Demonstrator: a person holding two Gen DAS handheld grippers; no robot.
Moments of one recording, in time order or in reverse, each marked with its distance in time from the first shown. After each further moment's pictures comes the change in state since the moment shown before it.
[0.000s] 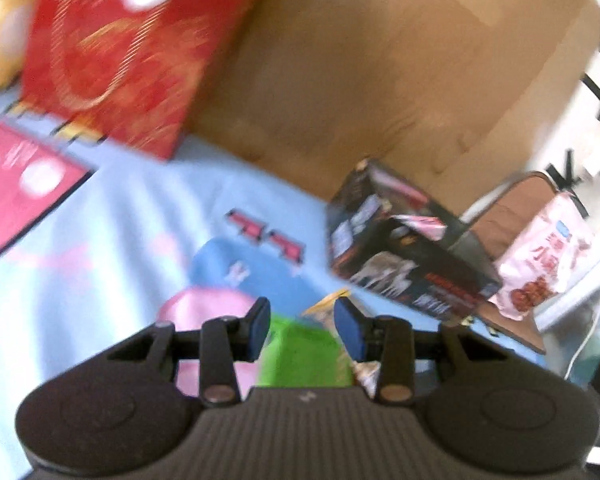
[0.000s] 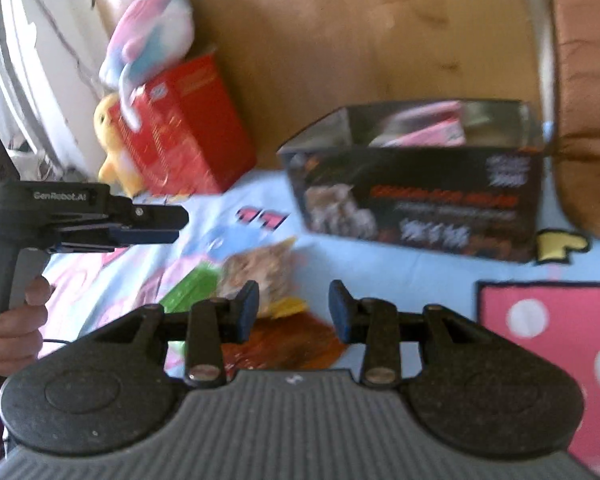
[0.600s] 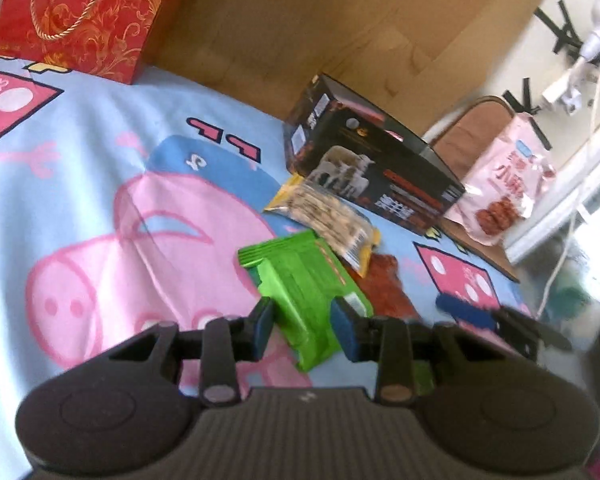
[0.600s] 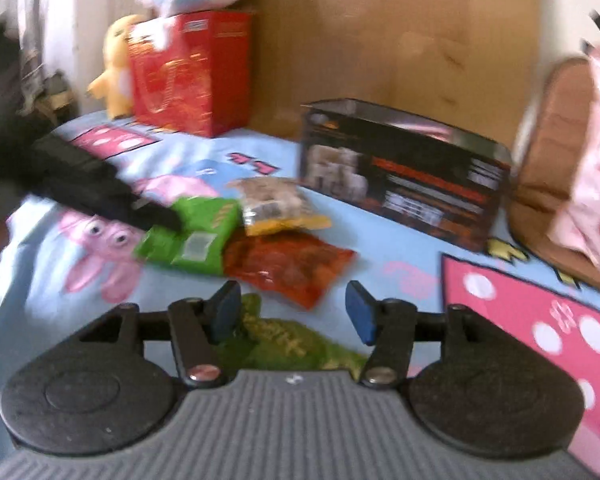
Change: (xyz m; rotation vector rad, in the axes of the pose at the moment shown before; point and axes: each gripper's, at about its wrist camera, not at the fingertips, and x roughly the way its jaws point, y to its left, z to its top) left arm -0.008 -0.012 -0.056 0.084 0.115 -0.119; right arm -0.029 0.023 -0.042 -0.226 -0.024 -0.239
